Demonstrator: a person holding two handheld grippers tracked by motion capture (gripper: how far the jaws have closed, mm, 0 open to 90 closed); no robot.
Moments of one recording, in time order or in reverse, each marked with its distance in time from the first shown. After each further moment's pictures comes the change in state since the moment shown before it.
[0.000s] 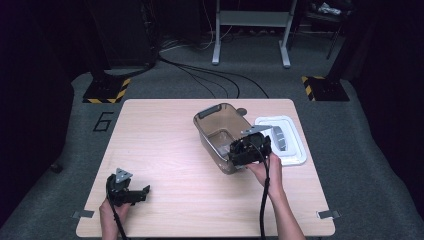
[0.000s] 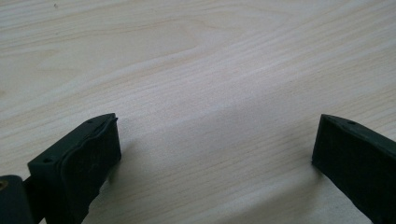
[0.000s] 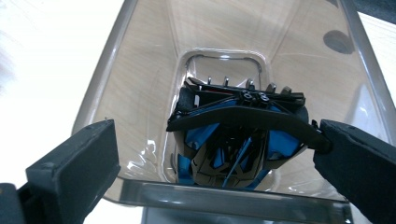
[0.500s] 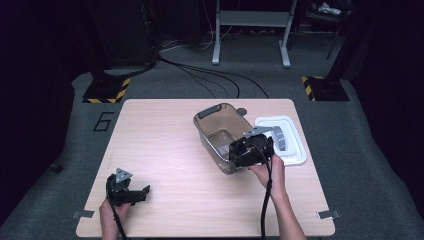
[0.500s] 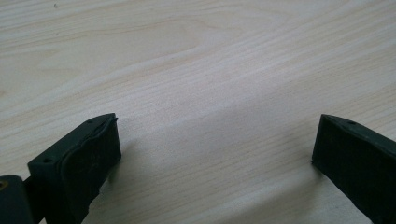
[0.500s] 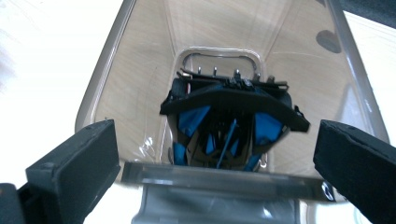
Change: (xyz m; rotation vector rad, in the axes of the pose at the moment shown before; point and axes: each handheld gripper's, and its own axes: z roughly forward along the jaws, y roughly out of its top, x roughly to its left) left arm 0.000 0.000 0.000 0.000 0.000 0.000; right arm -0.001 -0.005 -0.011 -0.005 -0.015 -0.002
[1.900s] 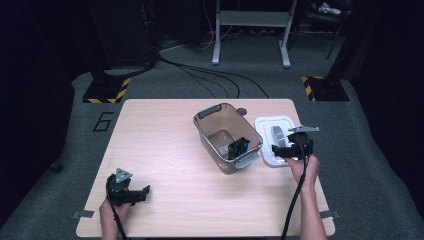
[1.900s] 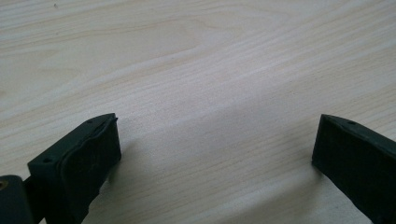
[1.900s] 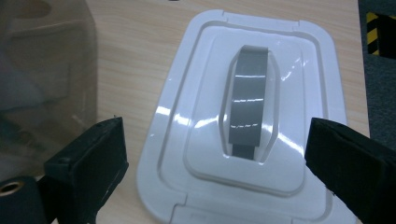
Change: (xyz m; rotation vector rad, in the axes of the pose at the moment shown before) left arm 0.000 0.000 0.000 0.000 0.000 0.000; right arm -0.130 -0.063 0.006 -0.008 -0.237 0.242
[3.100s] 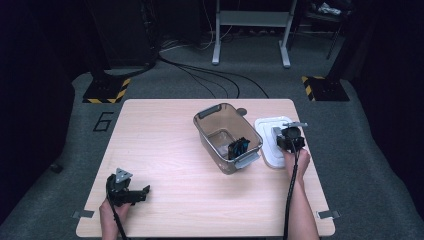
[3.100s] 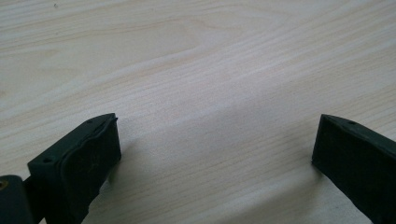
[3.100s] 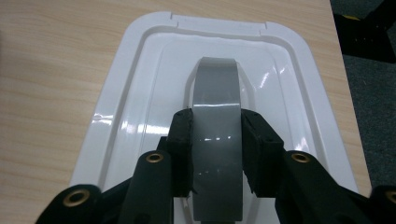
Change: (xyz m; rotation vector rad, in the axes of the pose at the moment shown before) left arm 0.000 0.000 0.000 0.000 0.000 -0.001; right arm -0.011 0.006 0.057 -0.007 -0.142 0.026
